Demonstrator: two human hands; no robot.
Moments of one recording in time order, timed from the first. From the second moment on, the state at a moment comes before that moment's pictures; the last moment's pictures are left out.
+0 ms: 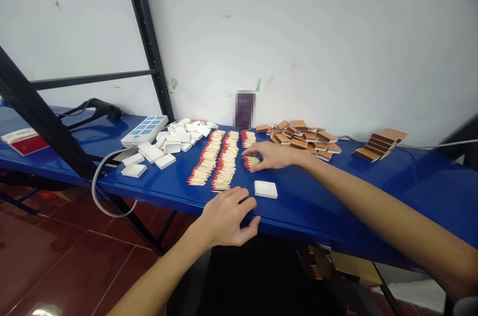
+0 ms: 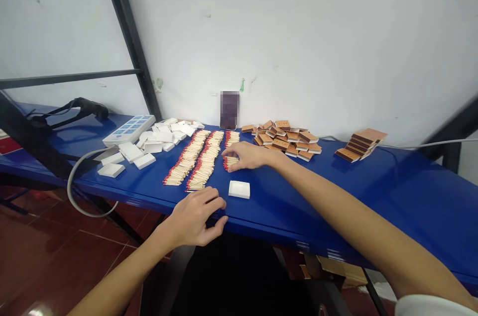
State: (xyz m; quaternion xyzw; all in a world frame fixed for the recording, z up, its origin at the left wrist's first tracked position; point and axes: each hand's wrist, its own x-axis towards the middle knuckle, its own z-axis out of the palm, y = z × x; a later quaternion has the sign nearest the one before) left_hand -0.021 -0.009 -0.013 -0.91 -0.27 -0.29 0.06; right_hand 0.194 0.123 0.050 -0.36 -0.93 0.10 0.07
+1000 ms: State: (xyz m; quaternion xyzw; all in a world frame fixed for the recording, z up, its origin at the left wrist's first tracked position) left_hand -0.021 -0.009 -0.012 -0.91 -0.27 -0.30 0.05; right_hand 0.221 0.070 0.022 -0.44 -0.87 0.12 0.21
